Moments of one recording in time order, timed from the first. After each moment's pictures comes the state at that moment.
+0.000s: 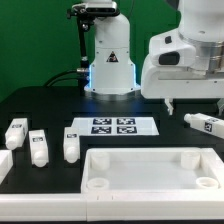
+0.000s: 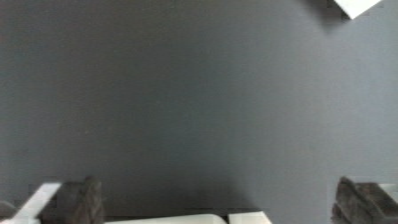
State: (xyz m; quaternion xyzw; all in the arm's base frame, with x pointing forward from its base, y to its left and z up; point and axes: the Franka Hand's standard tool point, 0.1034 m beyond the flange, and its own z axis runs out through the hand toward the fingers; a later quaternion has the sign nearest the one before) arm 0.489 0.130 0.081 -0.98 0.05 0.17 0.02
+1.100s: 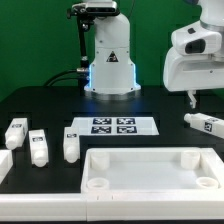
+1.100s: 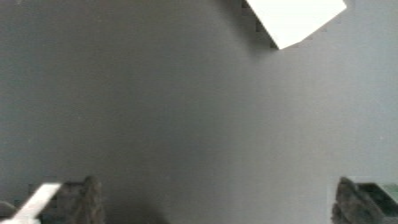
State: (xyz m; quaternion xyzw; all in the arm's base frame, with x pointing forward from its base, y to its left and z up) arm 0.459 0.192 0.087 -1.00 -0.02 0.09 0.02
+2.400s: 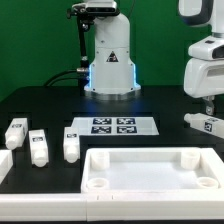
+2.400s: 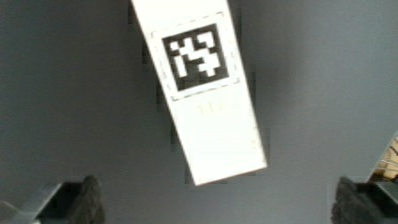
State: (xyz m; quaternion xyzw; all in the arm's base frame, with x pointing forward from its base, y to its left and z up) arm 0.395 0.234 0.056 -0.99 -0.17 0.00 0.02
